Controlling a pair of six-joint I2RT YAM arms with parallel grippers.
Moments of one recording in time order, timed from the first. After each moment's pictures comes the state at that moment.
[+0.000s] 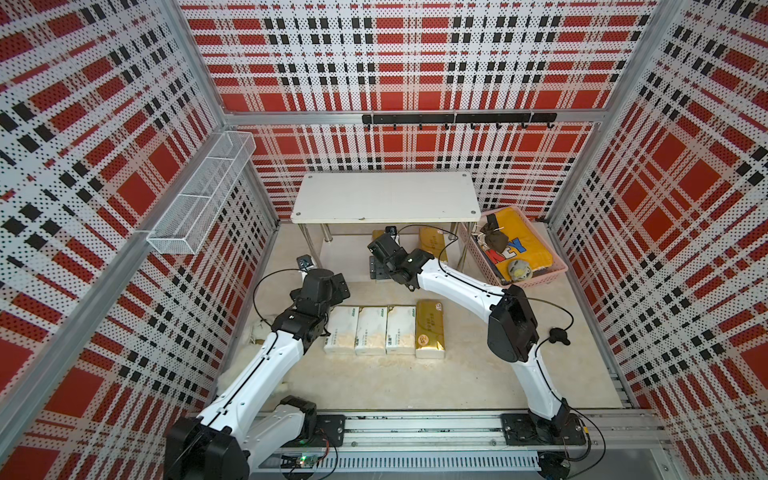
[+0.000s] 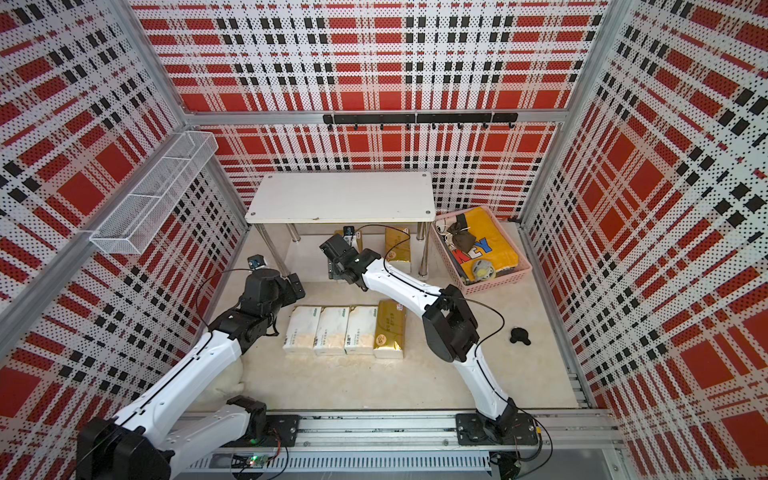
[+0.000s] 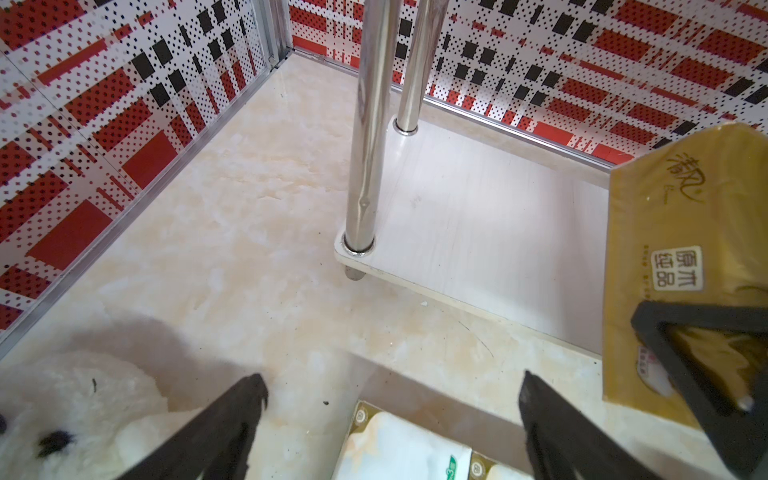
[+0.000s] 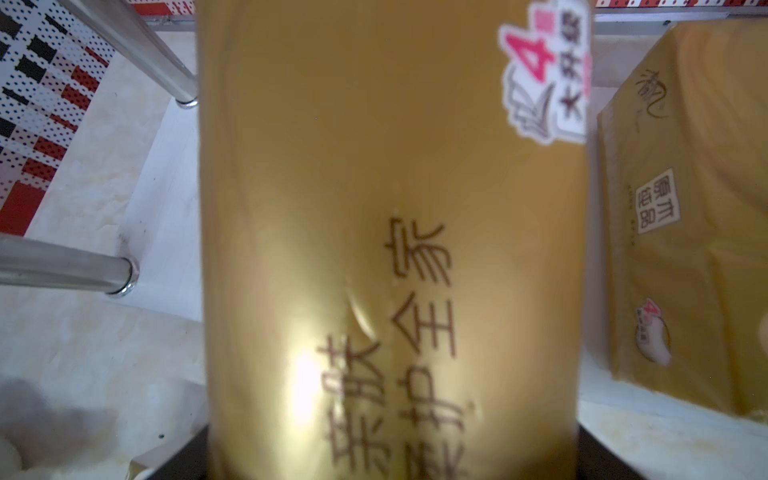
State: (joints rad) left arm -0.30 1.04 0.74 -0.33 -0.41 -0.49; right arm 0.86 2.23 2.06 -0.67 0.39 0.61
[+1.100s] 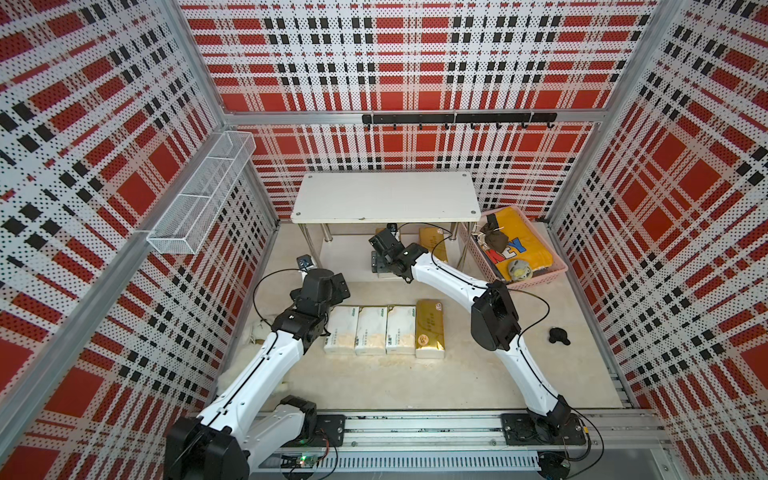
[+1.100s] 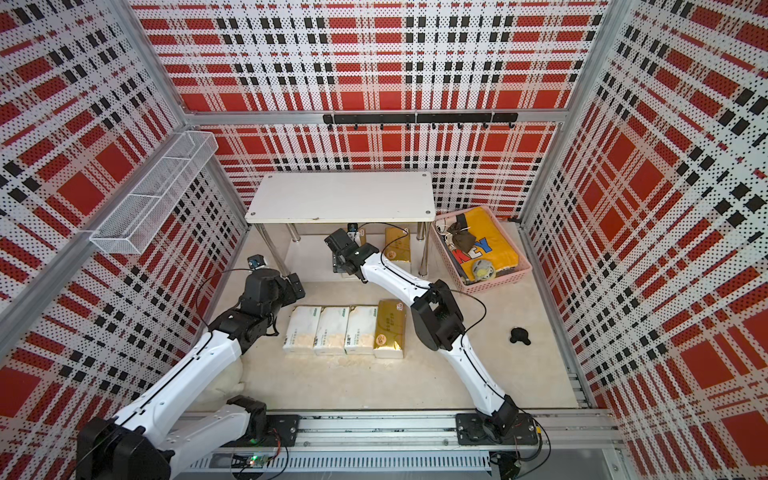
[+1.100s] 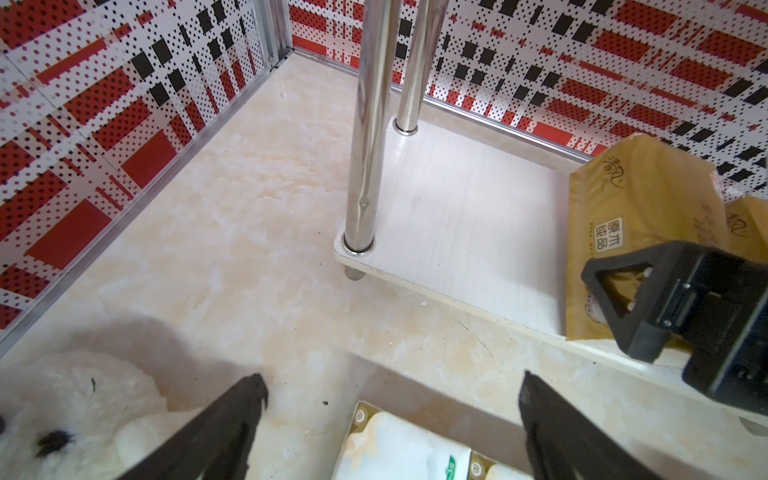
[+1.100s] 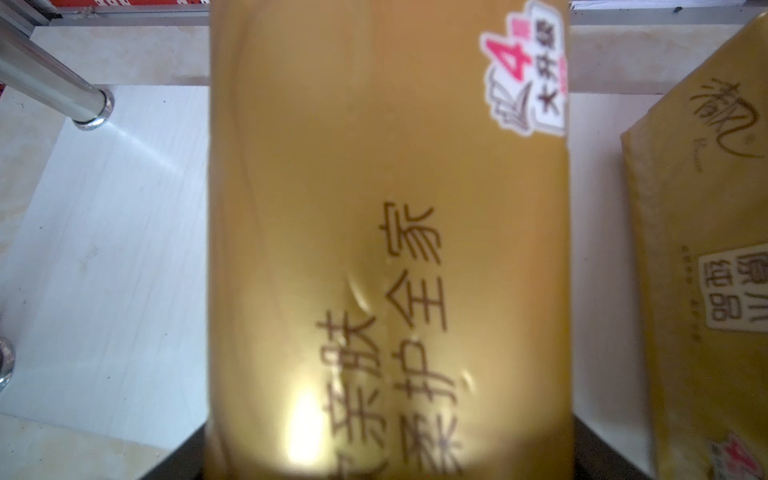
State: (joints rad) left arm -0.30 1.04 0.74 -0.33 -0.41 -0.49; right arm 0.80 2.41 2.25 -0.71 0.38 0.59
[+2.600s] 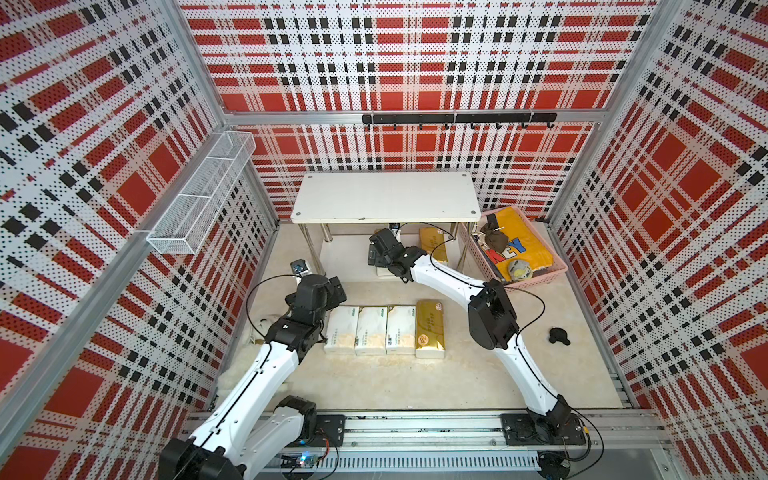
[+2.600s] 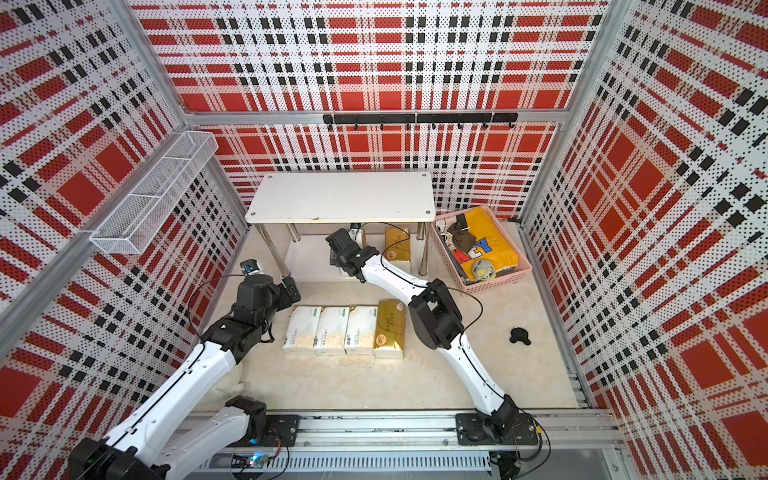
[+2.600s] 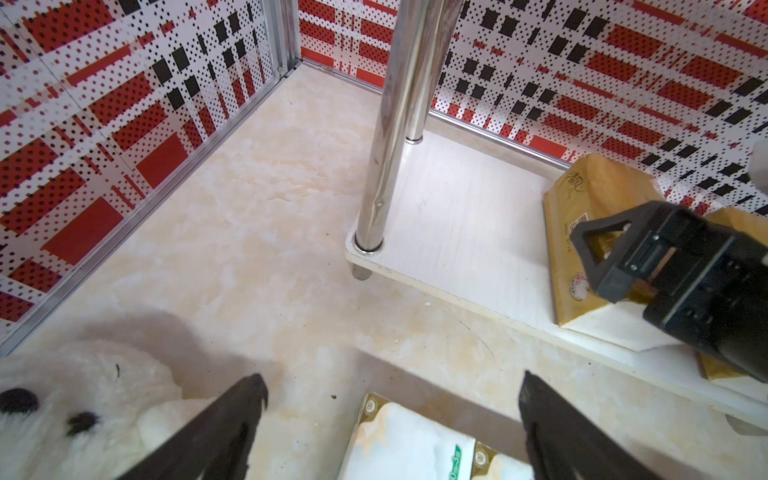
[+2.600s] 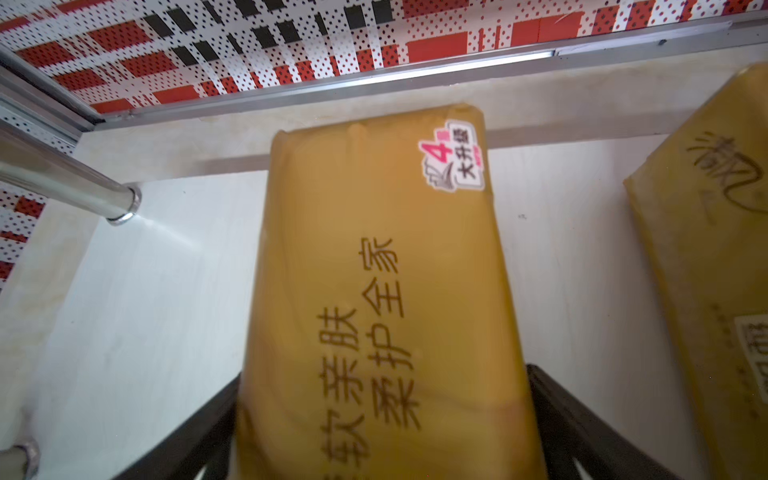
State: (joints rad) left arm -0.27 0.95 0.69 -0.34 -0.40 -0.49; right arm 0.79 2.43 2.18 -0.52 0.43 0.64
